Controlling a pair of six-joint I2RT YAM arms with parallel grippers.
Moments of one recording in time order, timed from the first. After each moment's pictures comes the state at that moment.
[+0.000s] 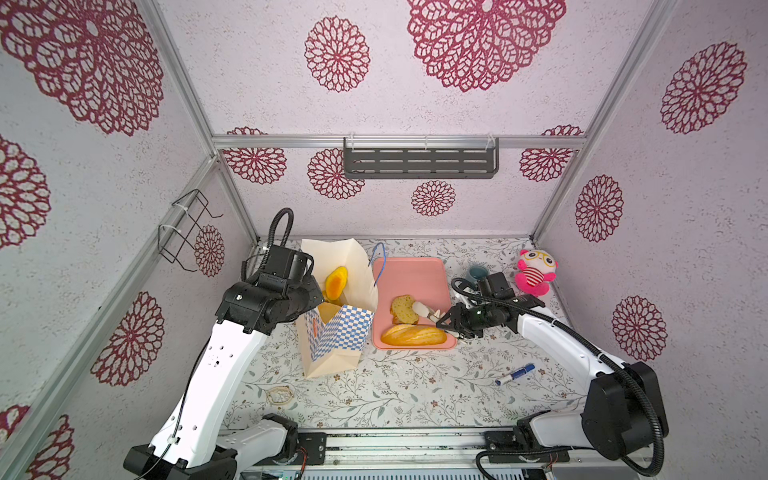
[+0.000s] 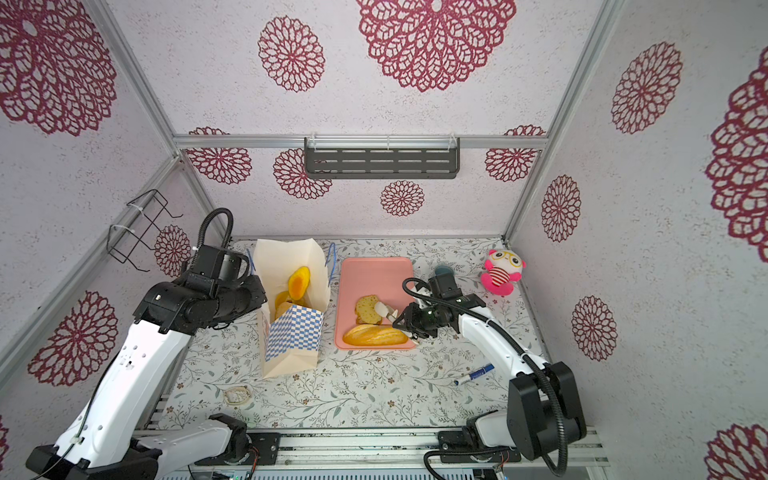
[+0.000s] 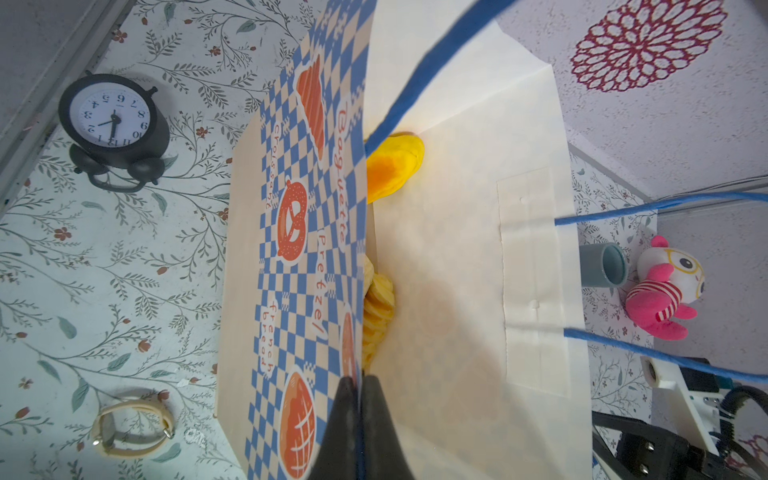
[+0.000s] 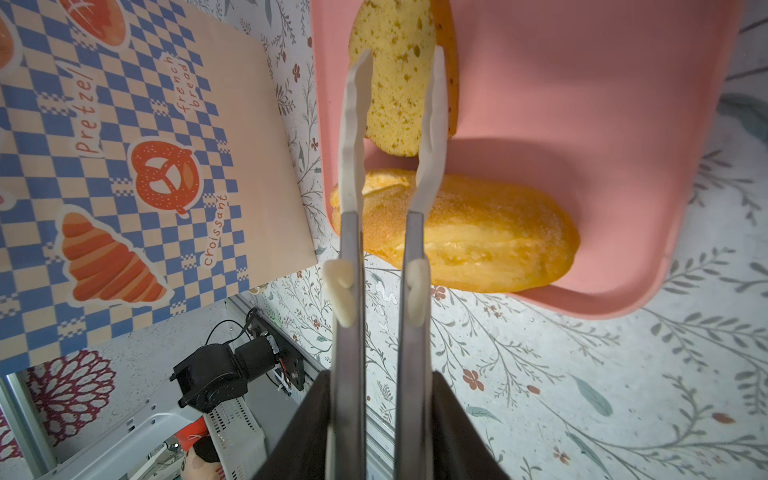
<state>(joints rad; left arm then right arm) -0.34 1.18 1.47 -1.19 -0.15 -0.73 0.36 1.37 0.98 -0.67 -0.62 0.55</state>
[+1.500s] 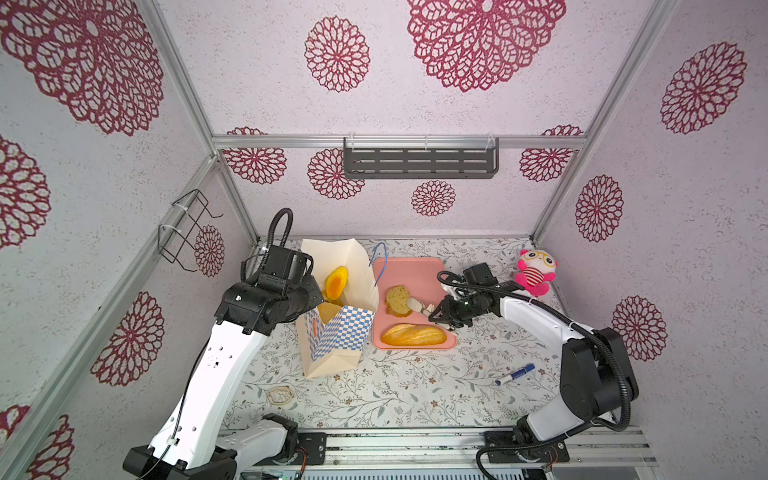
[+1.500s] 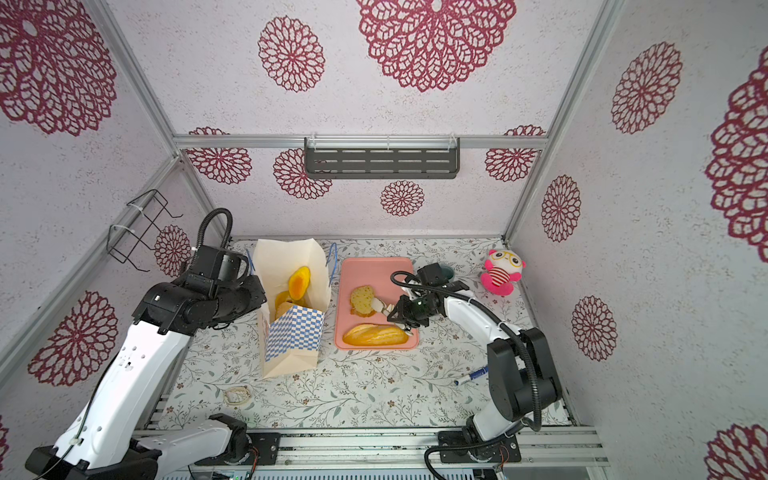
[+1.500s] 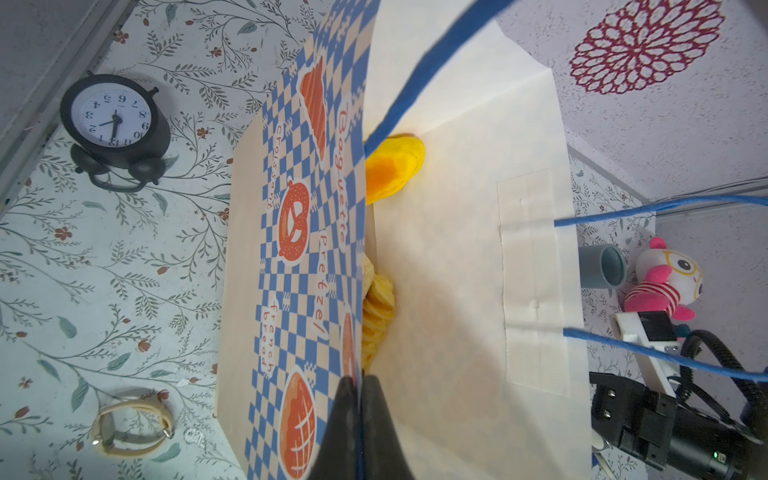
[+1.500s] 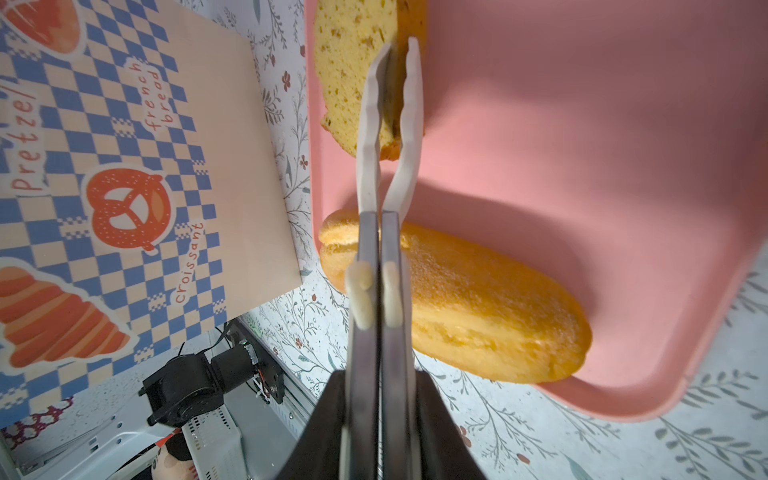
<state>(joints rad) -0.34 1.18 1.47 -1.19 -0.15 -0.74 0.38 1.56 1.11 -0.64 -0.62 0.47</state>
